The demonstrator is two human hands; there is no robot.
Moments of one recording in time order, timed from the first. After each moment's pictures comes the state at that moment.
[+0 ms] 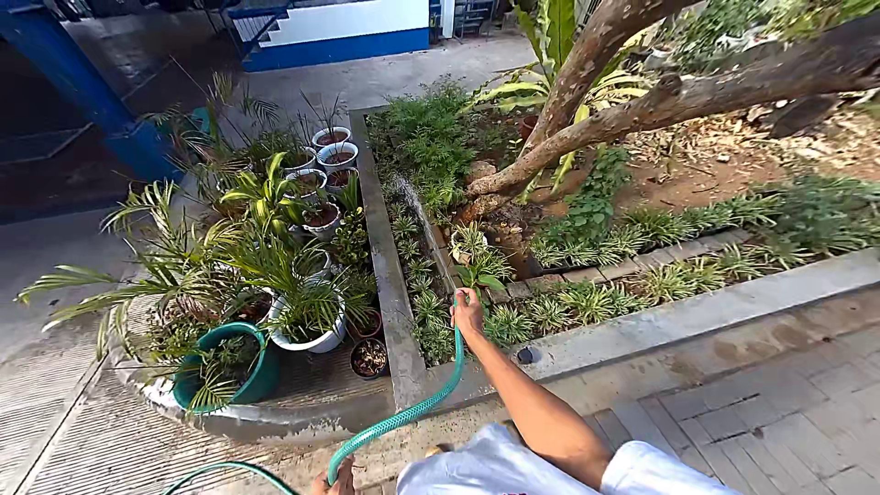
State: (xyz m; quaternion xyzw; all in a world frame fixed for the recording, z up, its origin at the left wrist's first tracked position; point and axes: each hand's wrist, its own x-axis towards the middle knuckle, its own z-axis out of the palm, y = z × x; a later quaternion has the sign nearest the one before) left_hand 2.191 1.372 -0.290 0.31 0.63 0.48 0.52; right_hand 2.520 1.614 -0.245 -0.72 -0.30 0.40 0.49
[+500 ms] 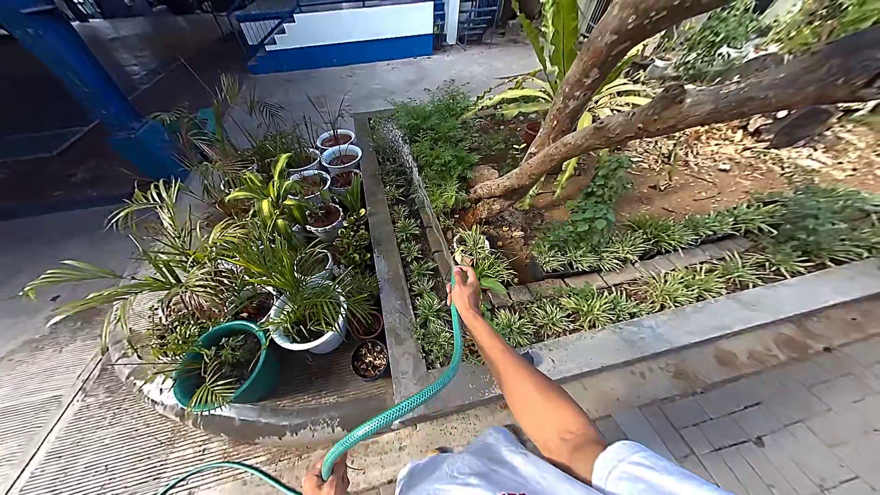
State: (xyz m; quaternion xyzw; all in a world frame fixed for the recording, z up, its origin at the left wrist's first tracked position) left_hand 2.192 1.381 -0.249 0.34 0.62 0.52 0.47; right_hand 2.509 1.648 -0.199 -0.68 -0.31 0.39 0.54
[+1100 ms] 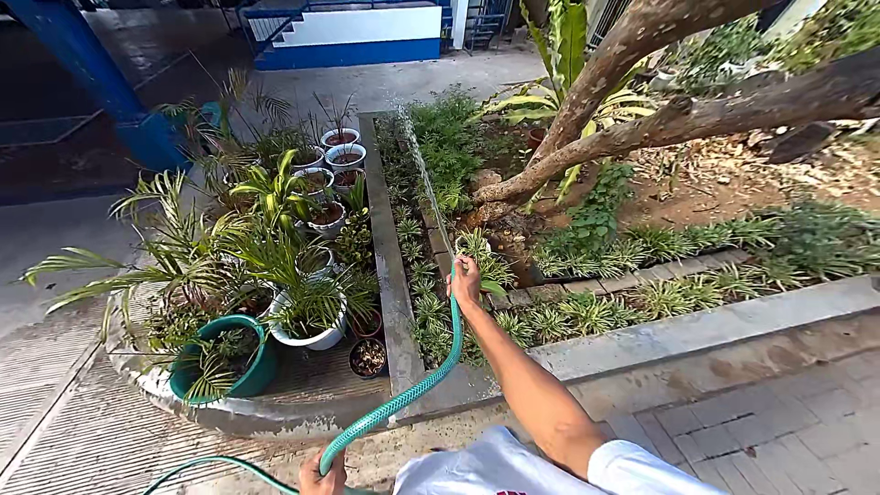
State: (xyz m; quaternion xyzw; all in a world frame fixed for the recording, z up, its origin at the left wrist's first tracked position) left_hand 2.188 1.381 -0.245 0.39 0.62 0.53 0.43; right_hand 2.502 1.663 -0.189 -0.67 -0.32 0.38 0.55
